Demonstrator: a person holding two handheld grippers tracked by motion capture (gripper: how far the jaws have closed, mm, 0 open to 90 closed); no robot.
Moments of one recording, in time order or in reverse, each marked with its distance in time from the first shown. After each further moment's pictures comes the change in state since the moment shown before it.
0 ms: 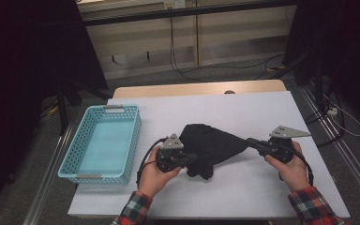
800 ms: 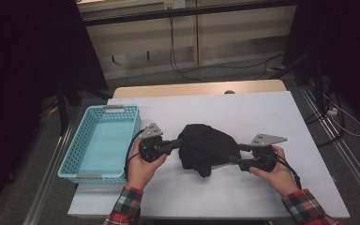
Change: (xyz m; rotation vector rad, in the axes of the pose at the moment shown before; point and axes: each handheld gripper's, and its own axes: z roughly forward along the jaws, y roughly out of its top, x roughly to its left) left arm 0.026 0.005 -0.032 -0.123 0.103 -0.096; right arm 0.036 -0.008 0.028 0.118 0.078 -0.108
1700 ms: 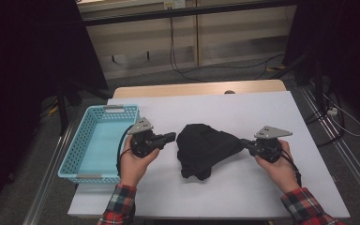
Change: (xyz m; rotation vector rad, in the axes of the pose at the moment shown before) left arm 0.007 0.009 -0.014 -0.040 -0.011 -0.028; right arm -0.019 0.011 -0.008 -0.016 -0.160 0.006
